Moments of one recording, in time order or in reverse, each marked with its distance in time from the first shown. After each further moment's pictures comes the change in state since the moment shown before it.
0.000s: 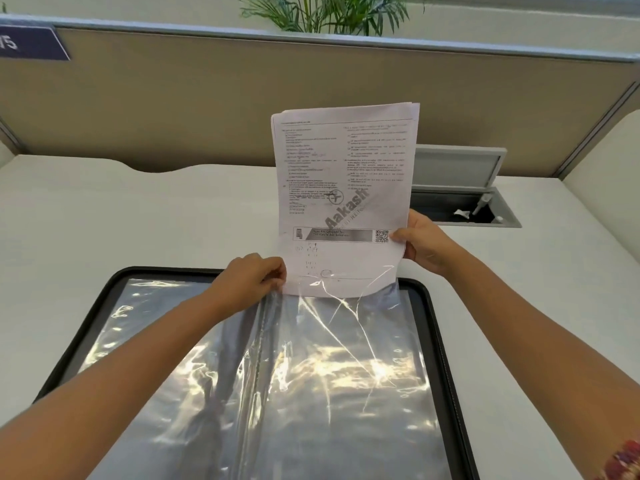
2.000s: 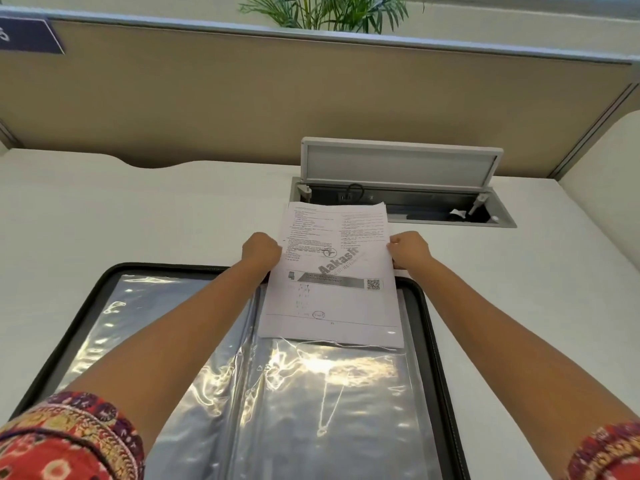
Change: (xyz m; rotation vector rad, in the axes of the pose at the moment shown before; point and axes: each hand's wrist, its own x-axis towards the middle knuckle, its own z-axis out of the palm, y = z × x) left_hand 0.063 0.026 0.006 -0.397 0.135 -0.668; right_hand 0.016 0.027 0.010 -0.613 0.469 0.222
